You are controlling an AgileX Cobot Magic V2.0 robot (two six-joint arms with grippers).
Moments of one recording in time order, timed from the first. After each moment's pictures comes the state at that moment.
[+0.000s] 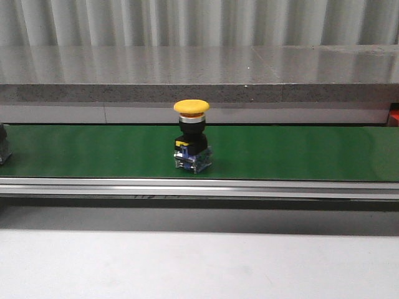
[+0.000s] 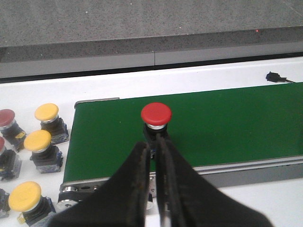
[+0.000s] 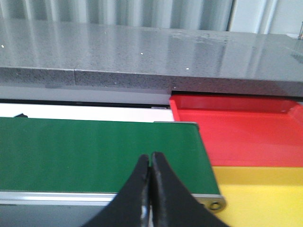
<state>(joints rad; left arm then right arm) -0.13 0.46 -0.56 -0.11 0.57 0.07 -0.09 -0.01 -0.11 -0.10 0.27 0.10</state>
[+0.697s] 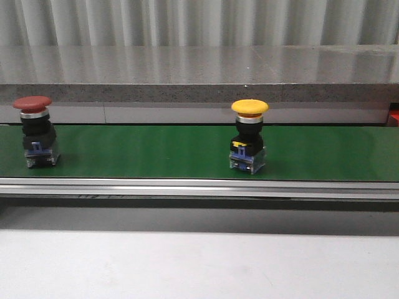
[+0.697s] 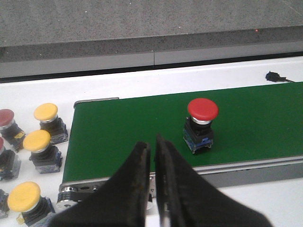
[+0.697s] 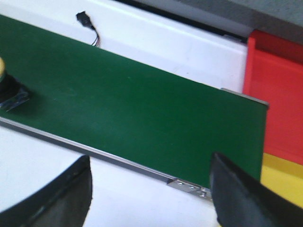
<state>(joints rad) -0.13 0.46 -0.55 -0.11 0.57 0.07 0.22 0.88 -0.91 -0.09 0.84 0.01</state>
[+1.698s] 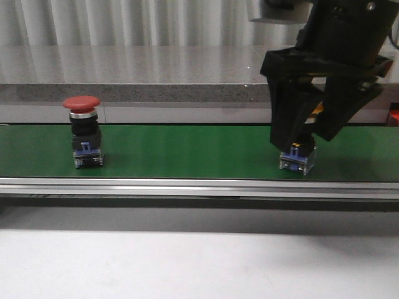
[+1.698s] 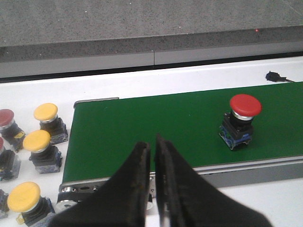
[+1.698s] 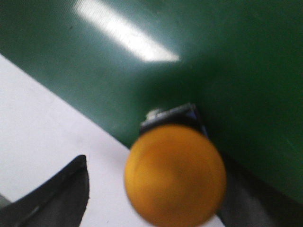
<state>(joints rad) -0.13 0.46 -0.55 -0.11 0.57 0.07 0.39 1.65 -1.22 0.18 0.93 -0.16</state>
